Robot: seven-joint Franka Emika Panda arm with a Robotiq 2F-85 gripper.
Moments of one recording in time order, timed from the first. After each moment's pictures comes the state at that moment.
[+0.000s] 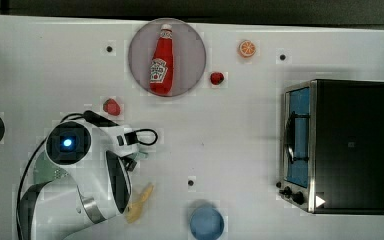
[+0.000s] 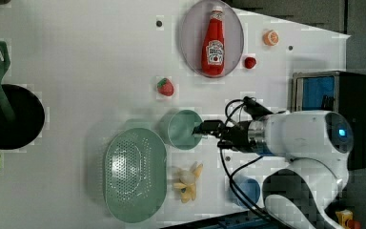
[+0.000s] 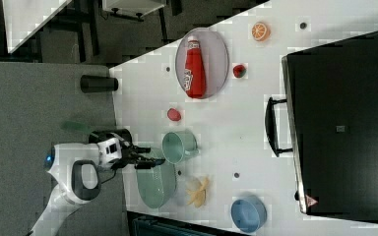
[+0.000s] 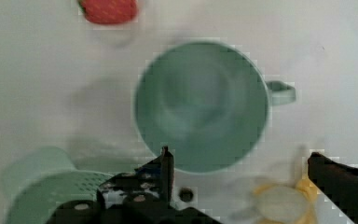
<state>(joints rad) 0.04 0.08 0.40 -2.33 0.09 0.75 0.06</state>
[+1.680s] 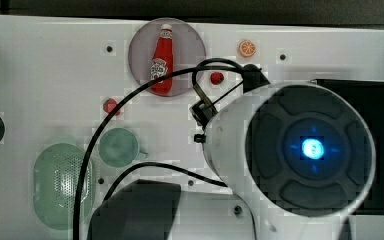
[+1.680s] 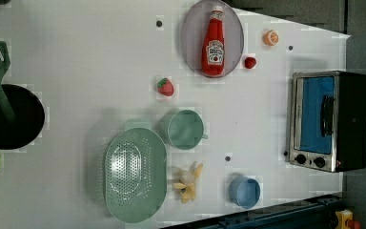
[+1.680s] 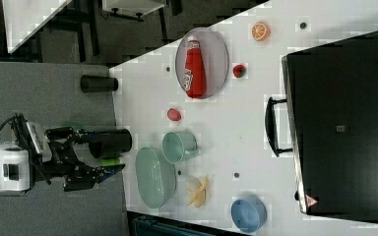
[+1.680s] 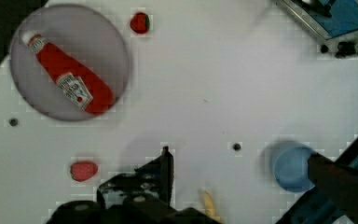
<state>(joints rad) -0.02 -0.21 -0.05 -1.83 0.00 0.02 0.04</state>
